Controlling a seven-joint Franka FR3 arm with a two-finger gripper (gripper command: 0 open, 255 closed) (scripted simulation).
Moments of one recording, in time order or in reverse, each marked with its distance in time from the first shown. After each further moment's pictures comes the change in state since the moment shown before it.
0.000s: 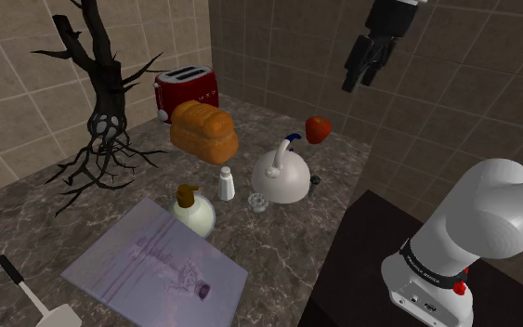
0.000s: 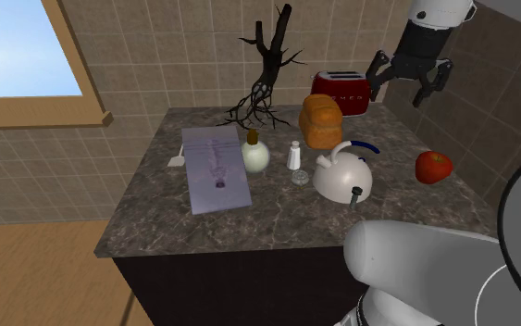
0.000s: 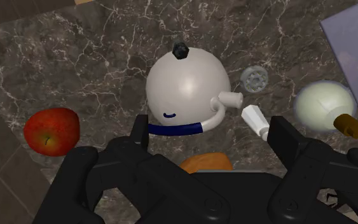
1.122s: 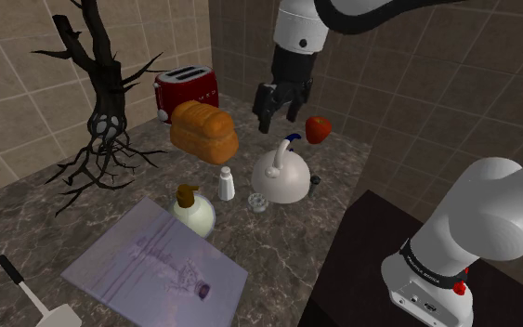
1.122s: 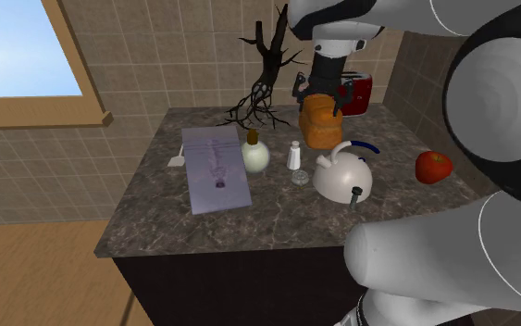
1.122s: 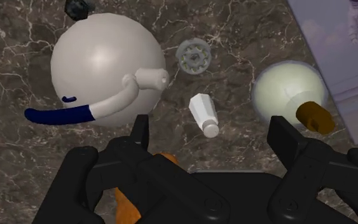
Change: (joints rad) arm 0.063 0.337 0.288 0.054 0.098 0.288 0.266
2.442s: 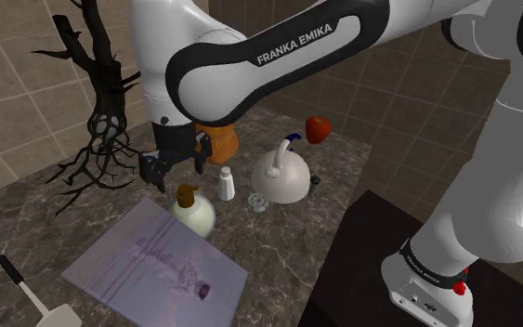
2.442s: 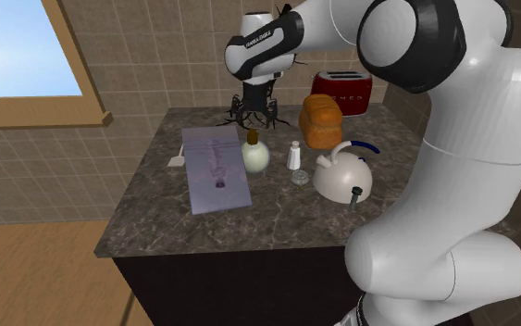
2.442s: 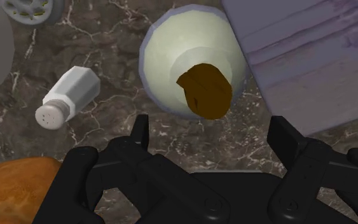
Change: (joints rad) arm 0.097 0.701 0.247 0.425 -0.303 0.200 0.455
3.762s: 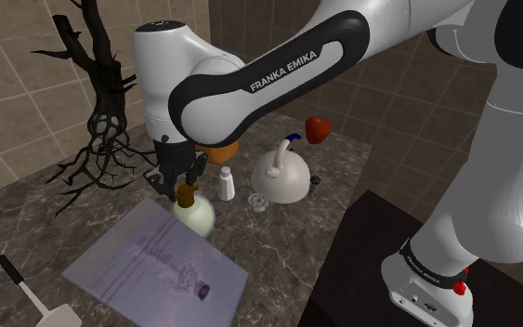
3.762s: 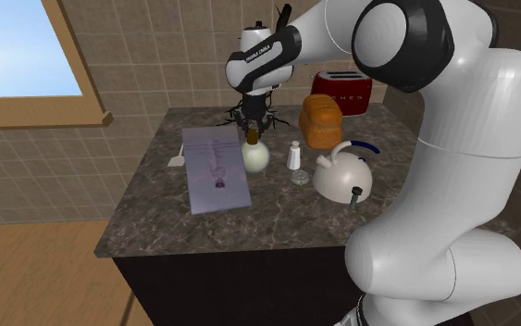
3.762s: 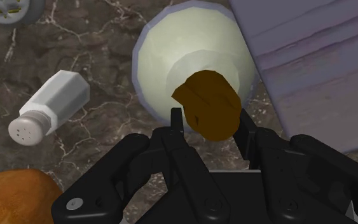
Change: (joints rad) arm 0.014 0.055 -0.010 -0.024 -0.038 0.071 0.026
